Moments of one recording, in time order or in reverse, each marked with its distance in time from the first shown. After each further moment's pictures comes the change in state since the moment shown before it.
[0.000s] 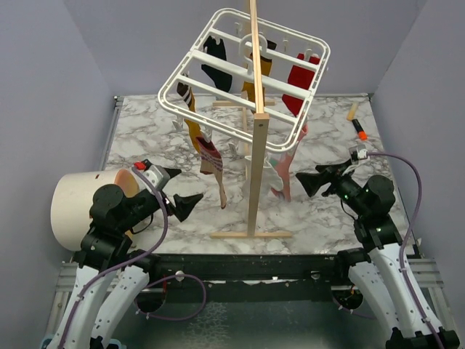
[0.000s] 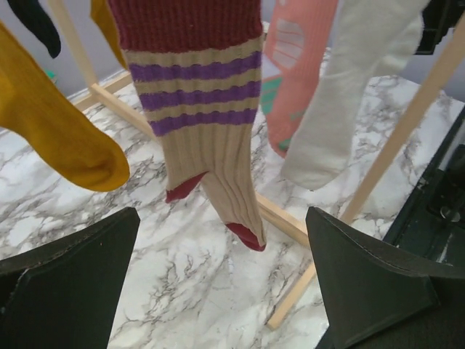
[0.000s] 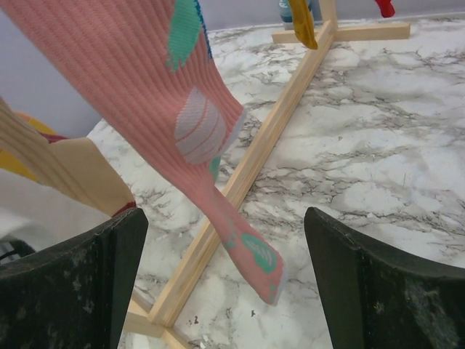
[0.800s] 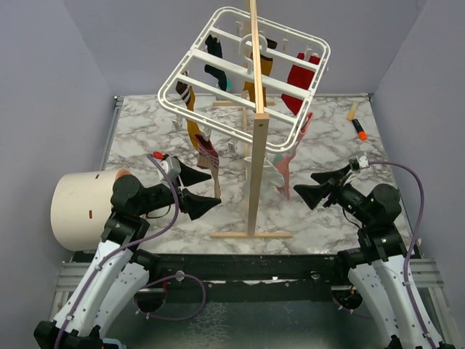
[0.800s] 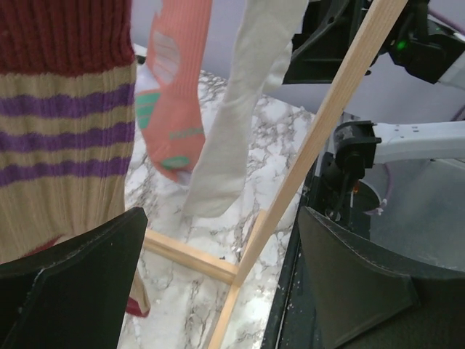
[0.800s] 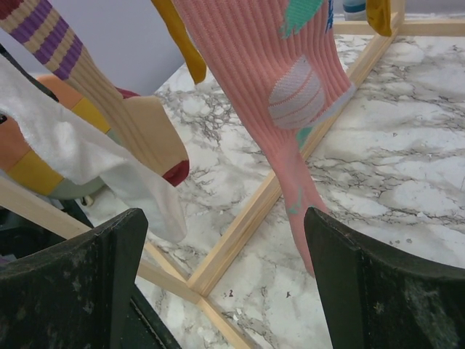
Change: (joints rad) left arm -0.017 0.110 -0.191 0.449 0.344 -0.296; right arm 0.014 -0.143 0.008 -0.116 -0.148 0.019
